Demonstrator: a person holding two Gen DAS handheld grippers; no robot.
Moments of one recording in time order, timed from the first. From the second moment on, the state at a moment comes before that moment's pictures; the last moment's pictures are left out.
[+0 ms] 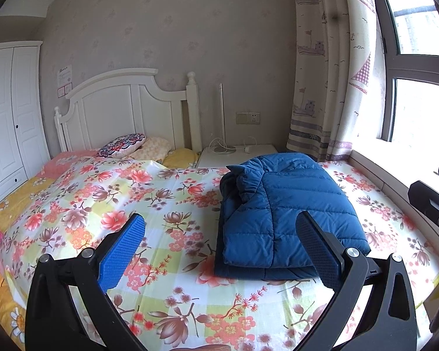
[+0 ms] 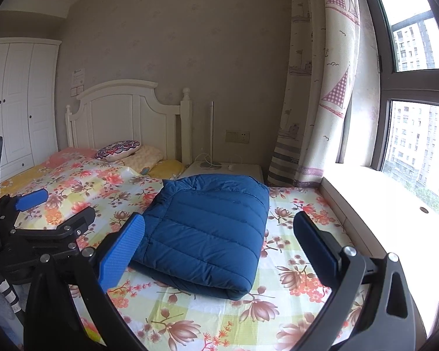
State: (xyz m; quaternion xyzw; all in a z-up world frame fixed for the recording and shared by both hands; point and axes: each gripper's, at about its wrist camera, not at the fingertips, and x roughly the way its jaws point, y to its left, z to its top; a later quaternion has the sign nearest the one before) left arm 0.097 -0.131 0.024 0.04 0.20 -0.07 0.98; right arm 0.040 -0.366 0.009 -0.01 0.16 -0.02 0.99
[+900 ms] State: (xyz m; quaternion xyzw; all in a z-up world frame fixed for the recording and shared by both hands) left arm 0.094 -0.132 0.025 0.04 0.19 -0.06 0.98; right arm 0.040 -0.364 0.009 -0.01 0.16 -0.02 0.99
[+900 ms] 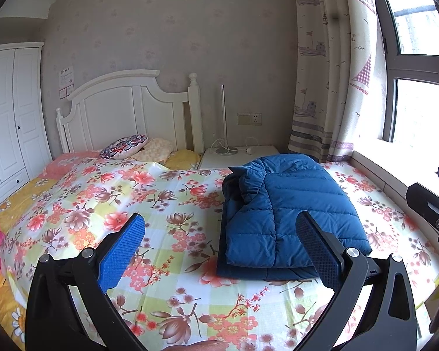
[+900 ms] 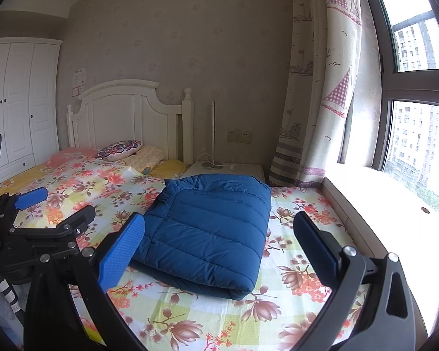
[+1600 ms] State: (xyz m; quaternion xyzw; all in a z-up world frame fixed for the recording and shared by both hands) left arm 0.089 -0.135 0.024 0.05 0.19 -0.05 0.98; right arm 0.041 -0.364 0.008 -0.01 0.16 -0.02 0.99
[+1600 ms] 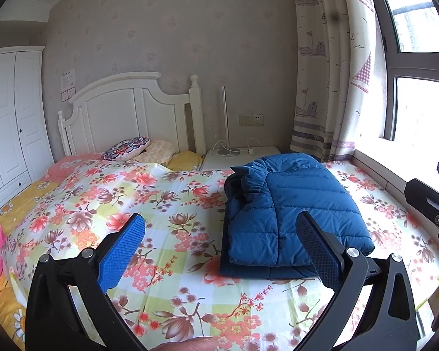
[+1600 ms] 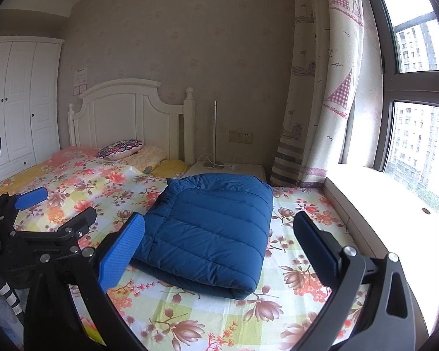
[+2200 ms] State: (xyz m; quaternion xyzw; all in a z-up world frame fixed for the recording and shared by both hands) left arm 0.114 -0.145 0.015 0.05 0.20 -0.08 0.97; right arm 0.068 -0.366 -0.006 -0.01 0.18 -0.01 0.98
